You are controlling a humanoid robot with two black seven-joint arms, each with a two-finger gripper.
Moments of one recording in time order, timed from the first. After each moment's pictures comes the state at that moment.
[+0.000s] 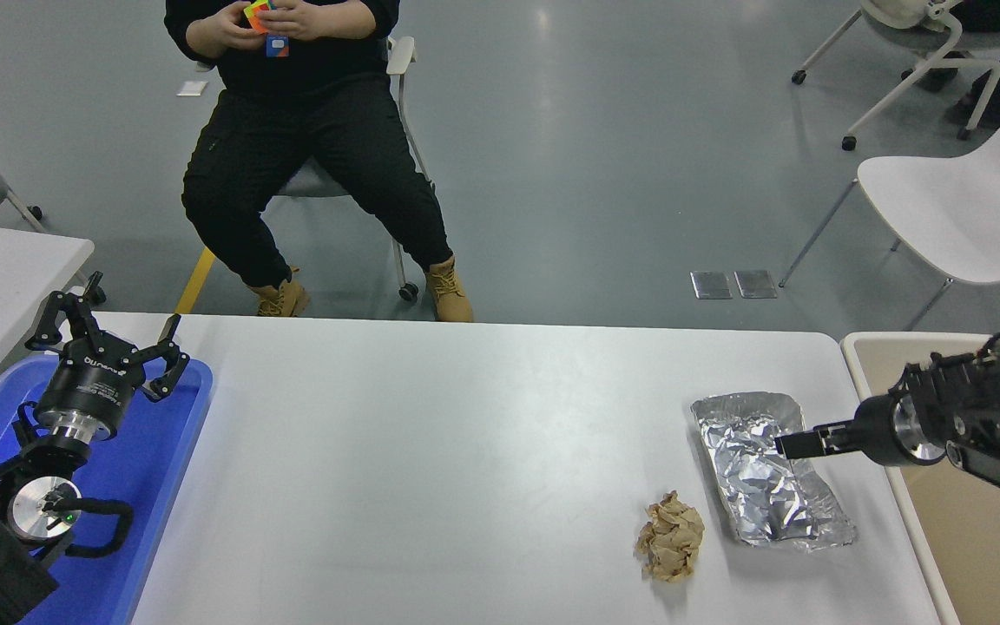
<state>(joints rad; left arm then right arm) -0.56 0.46 -0.57 -0.39 -0.23 -0.70 -0.60 1.07 -0.51 -0.67 0.65 -1.06 0.10 0.45</state>
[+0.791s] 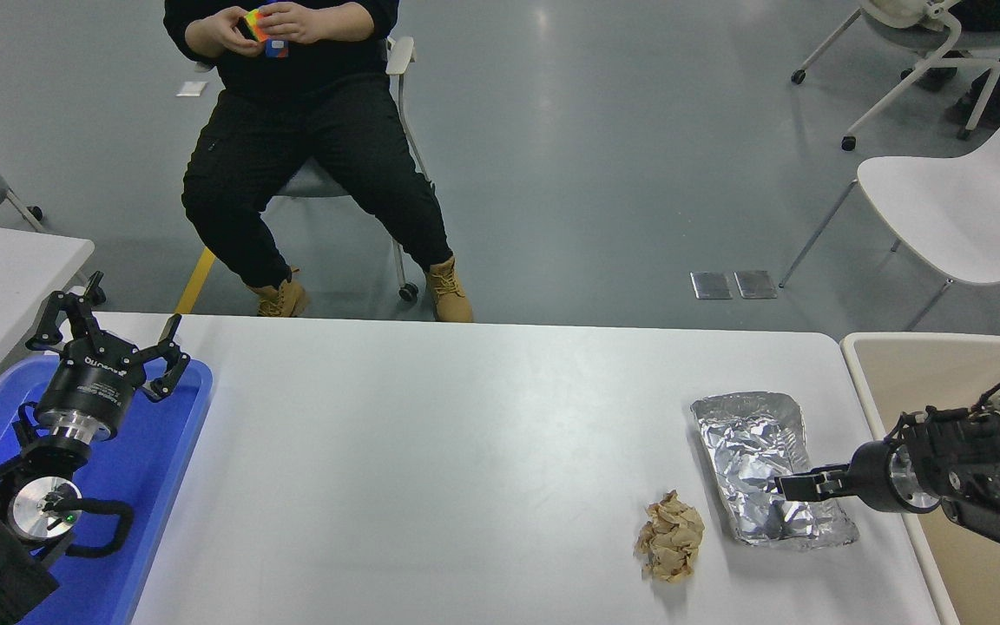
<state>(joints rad) -0.56 0.46 -0.57 -0.39 -0.23 -0.70 -0.60 0.95 -0.47 -0.67 0.59 -1.06 0.00 0.46</state>
